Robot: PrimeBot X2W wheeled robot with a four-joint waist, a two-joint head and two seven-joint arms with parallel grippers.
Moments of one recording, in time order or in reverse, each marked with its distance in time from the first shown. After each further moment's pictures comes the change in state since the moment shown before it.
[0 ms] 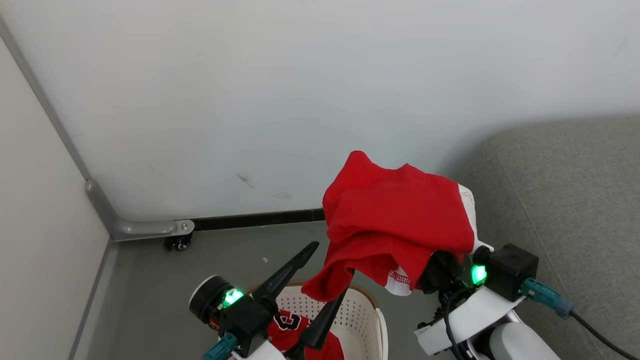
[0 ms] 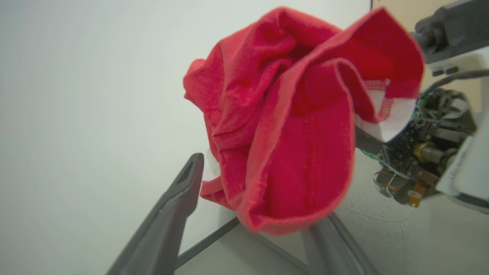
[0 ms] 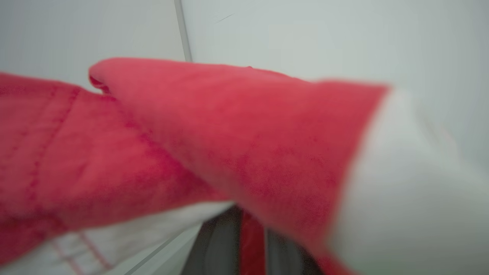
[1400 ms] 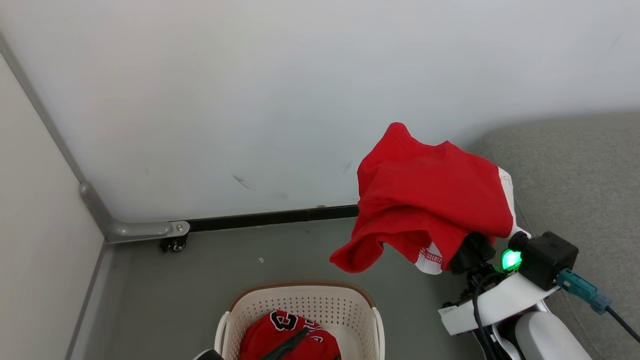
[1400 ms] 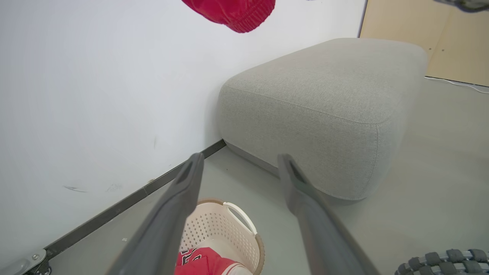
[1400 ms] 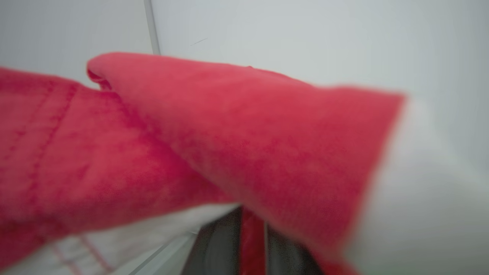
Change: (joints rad) left arm 0.161 0.075 -0.077 0.122 0.062 -0.001 0.000; right arm 0.006 0.002 -0.120 -0.044 -0.028 0.000 0.000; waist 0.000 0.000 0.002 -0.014
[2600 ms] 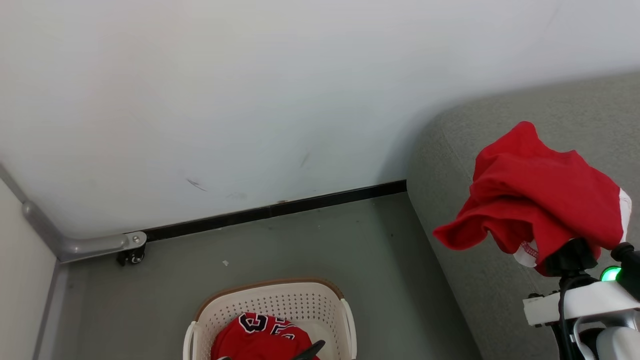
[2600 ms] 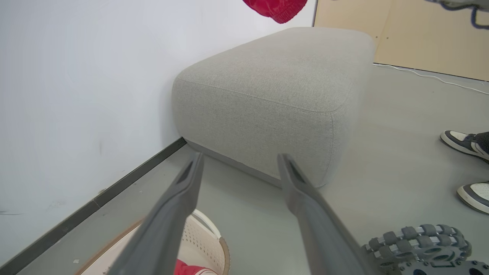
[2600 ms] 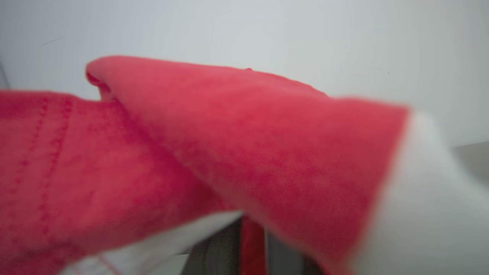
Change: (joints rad) left arm 0.002 -0.008 -0.065 0.014 -0.003 0.000 0.000; right arm 0.102 0.009 -0.335 -0.005 -0.079 0.000 0.000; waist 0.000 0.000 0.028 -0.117
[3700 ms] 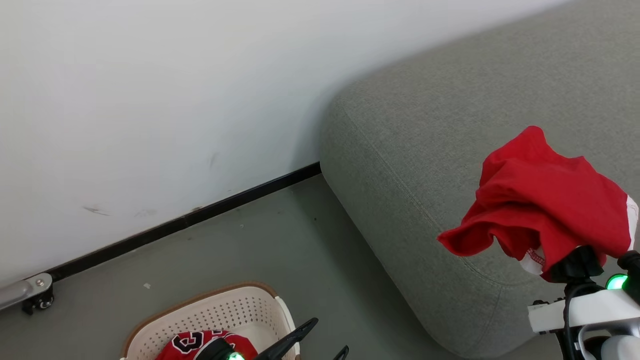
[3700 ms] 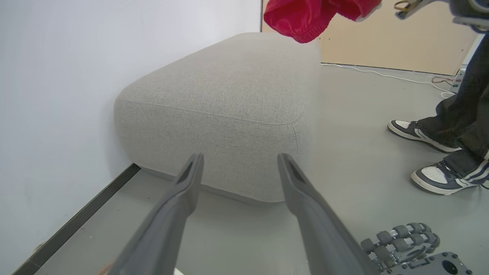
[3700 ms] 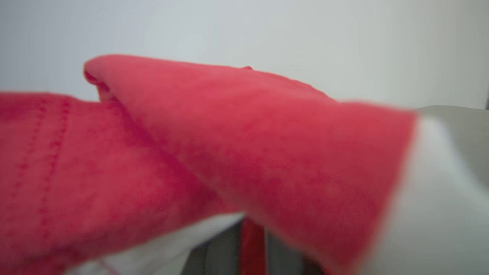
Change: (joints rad) left arm -0.054 -0.002 0.028 0.007 -0.008 0.000 0.000; right arm 0.036 0.009 -0.029 -0.030 -0.004 0.000 0.000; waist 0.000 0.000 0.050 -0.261
